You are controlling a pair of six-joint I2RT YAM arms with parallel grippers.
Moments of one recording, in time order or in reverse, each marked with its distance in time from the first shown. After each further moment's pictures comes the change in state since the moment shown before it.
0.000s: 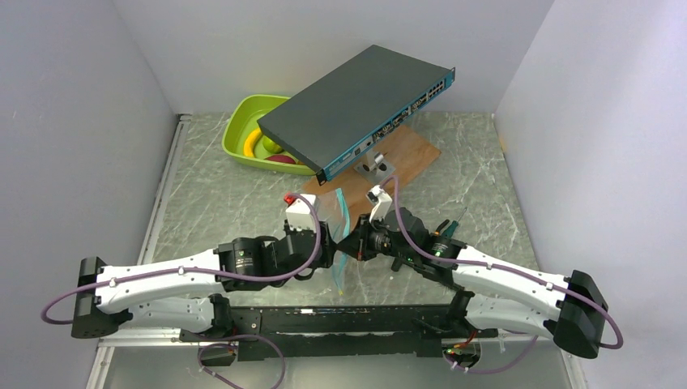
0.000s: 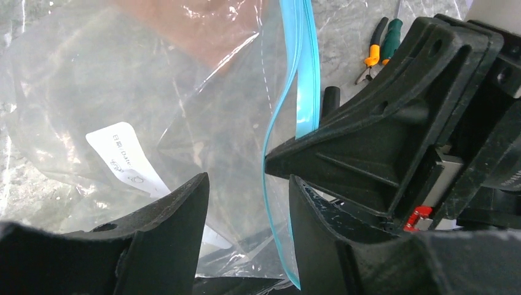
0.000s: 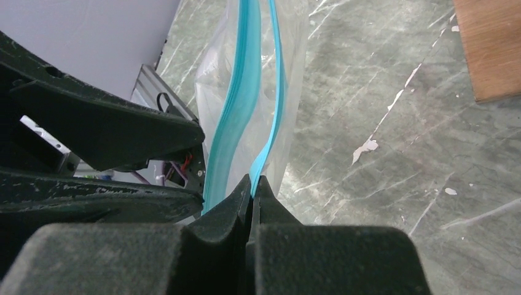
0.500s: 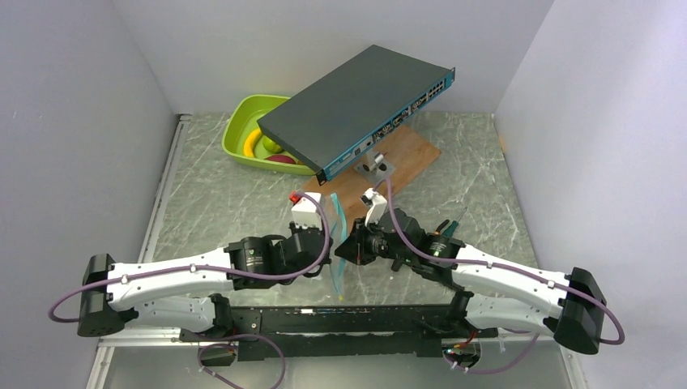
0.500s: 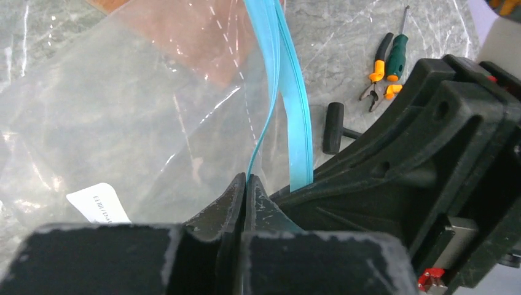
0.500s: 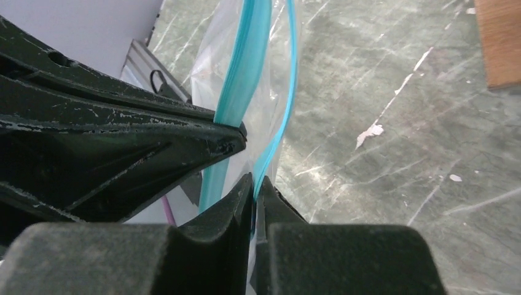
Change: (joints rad) left arm 0.013 0.041 -0.024 0.095 -0.036 0.009; right arm 0.040 0.013 0.043 -0.066 -0.012 -0.022
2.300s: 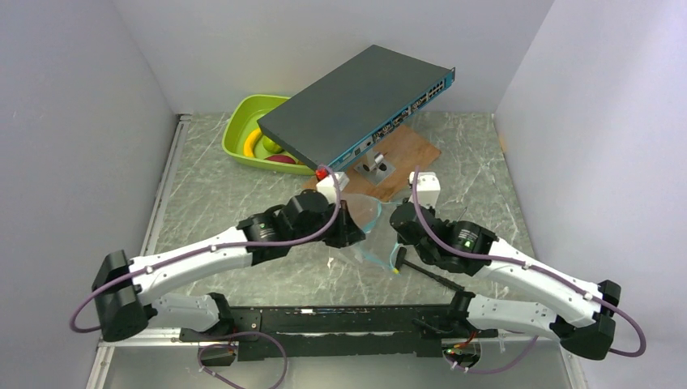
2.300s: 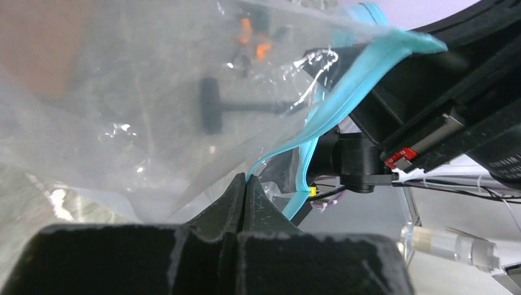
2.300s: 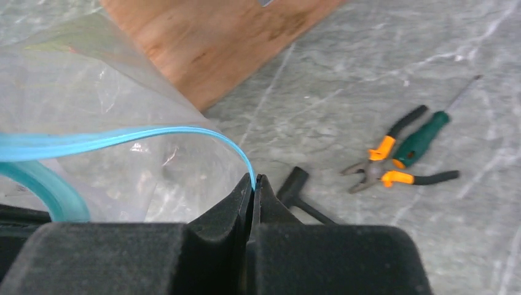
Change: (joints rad) left arm 0.265 0.089 0.025 0.278 0.662 0.089; right arm 0.007 -0.068 0.301 -0.741 0.762 -0.031
